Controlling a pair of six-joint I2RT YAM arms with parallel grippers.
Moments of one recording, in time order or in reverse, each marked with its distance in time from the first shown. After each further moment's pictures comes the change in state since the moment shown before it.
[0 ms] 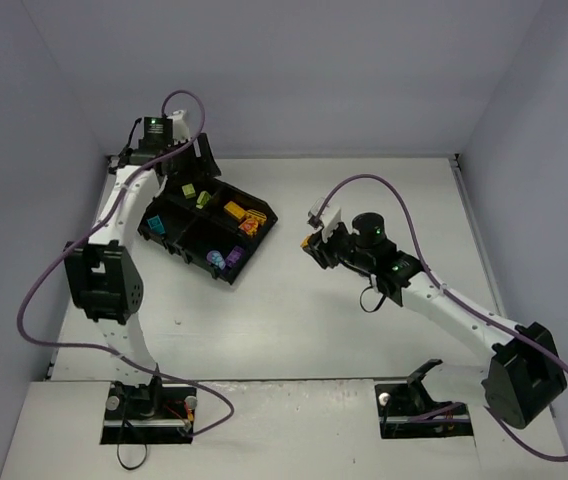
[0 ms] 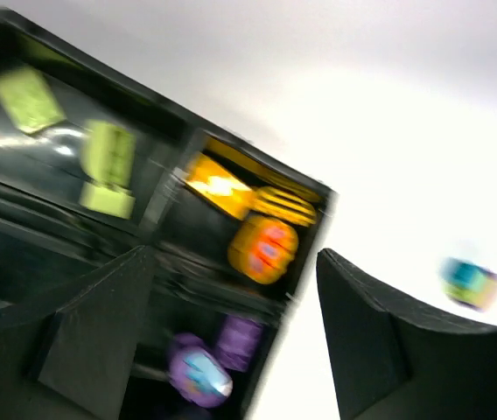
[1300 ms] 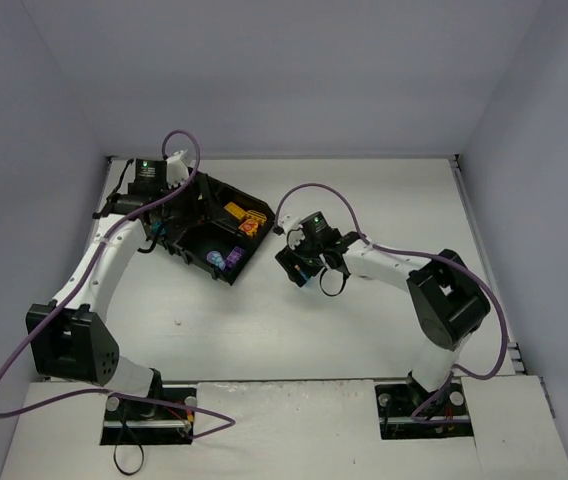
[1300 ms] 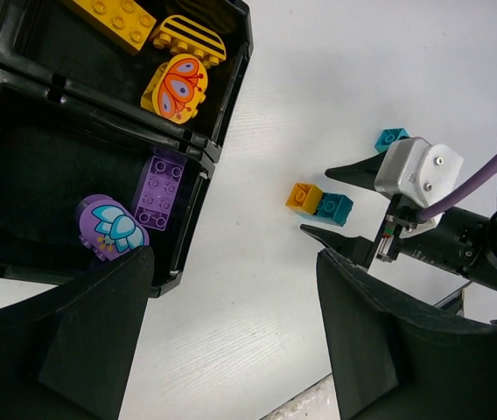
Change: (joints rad) left arm -0.050 -0.476 -0.520 0.030 0.196 -0.098; right arm 0.062 0.547 0.274 -0.269 0.132 0.090
